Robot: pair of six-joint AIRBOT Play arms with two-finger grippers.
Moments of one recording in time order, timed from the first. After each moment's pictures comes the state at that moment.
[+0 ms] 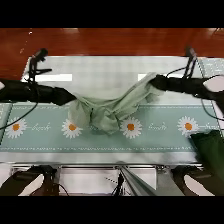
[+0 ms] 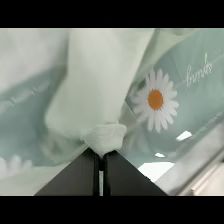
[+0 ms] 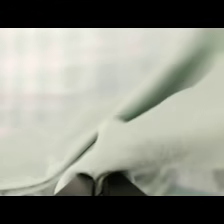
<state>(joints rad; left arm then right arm) -0.09 -0.94 1.00 0.88 -1.21 -1.17 0.08 -1.06 0.95 -0.75 0.77 1.26</state>
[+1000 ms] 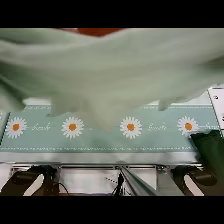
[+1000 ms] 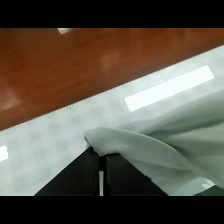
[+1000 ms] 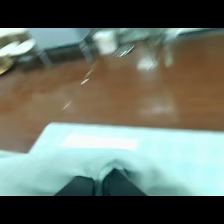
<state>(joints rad) -0.09 -0.72 1.88 1.31 -1.52 -1.36 0.08 -0.63 1.67 -1.11 1.29 1.76</state>
